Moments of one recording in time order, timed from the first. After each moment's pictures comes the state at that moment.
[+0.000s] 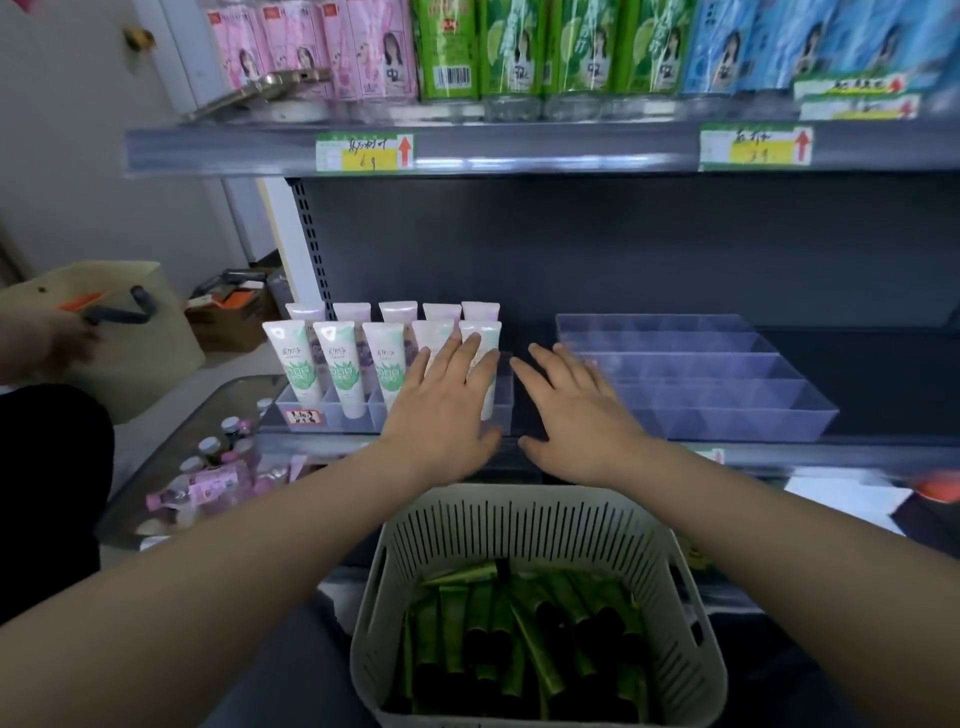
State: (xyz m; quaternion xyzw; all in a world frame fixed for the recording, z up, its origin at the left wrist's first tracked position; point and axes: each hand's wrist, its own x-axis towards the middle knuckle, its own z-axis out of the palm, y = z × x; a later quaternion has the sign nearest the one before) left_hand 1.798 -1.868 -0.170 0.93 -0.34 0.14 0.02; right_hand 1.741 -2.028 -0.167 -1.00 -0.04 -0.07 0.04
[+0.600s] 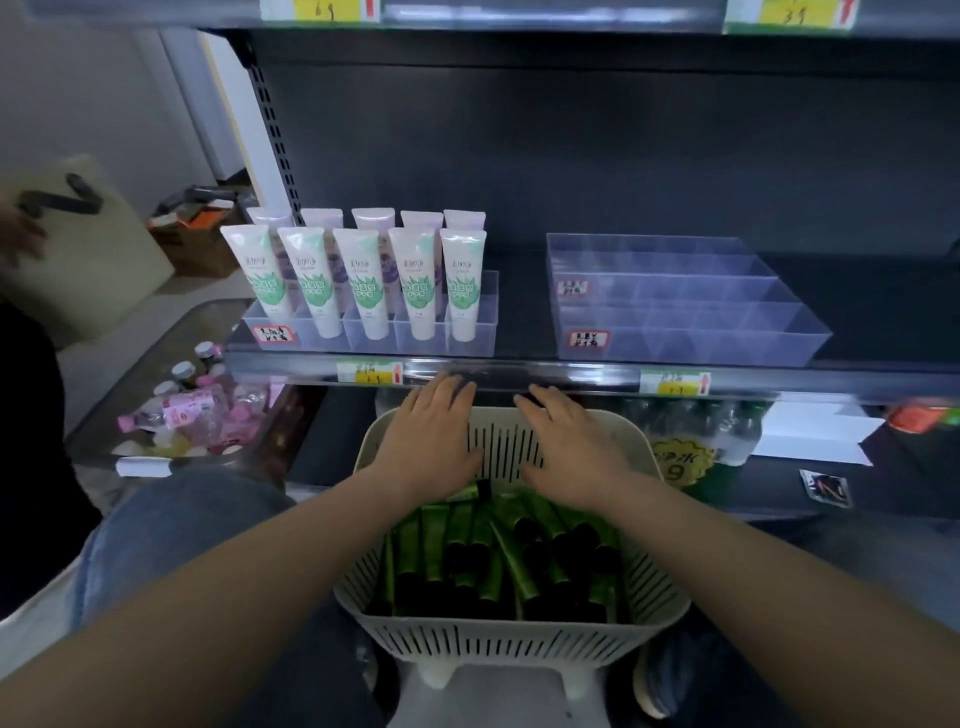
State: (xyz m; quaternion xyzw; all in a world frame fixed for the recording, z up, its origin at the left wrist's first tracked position) left_hand 1.770 -1.865 -0.278 0.94 -0.34 0.05 0.05; right_hand 1.703 -2.032 -0.267 -0.99 -0.01 0.05 0.12
